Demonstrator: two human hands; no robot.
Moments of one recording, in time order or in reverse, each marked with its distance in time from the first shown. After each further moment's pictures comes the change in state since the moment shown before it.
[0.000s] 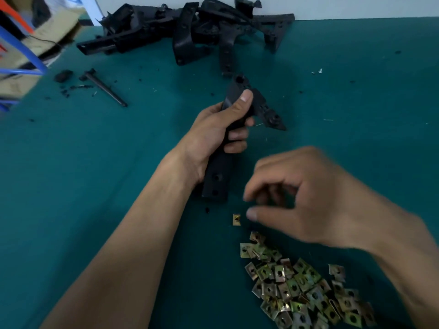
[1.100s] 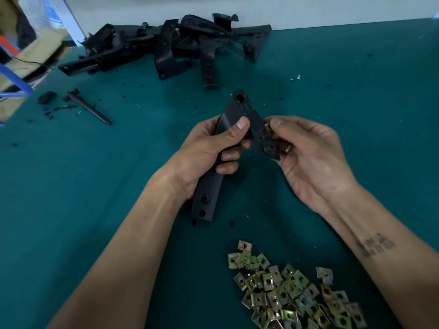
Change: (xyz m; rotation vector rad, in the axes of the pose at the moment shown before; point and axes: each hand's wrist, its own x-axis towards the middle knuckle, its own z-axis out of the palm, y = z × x) left_hand -0.003 -0.008 0.001 0.100 -0.182 0.010; right_hand 0.028 0.037 0.002 1.255 0.763 0.338
